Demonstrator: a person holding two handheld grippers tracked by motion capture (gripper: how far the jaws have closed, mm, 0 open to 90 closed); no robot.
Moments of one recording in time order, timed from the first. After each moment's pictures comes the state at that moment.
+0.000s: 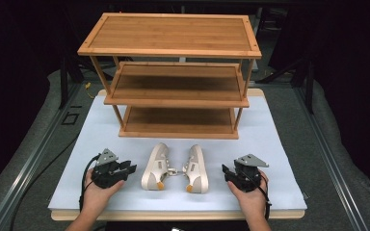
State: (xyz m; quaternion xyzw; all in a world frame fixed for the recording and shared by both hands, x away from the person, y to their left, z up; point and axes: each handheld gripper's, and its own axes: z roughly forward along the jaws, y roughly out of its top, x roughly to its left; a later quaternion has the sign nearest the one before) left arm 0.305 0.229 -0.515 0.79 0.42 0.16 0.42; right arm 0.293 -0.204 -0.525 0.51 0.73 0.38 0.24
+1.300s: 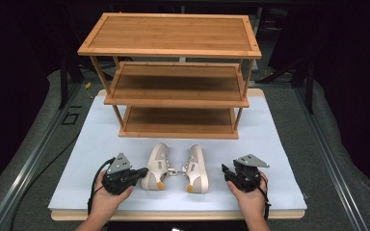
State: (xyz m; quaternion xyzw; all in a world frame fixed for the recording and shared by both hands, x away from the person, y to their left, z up) left arm 0.283 0.190 -0.496 0.82 0.34 0.14 0.43; right arm 0.292 -0.203 -0.525 0.52 0.72 0.39 0.24
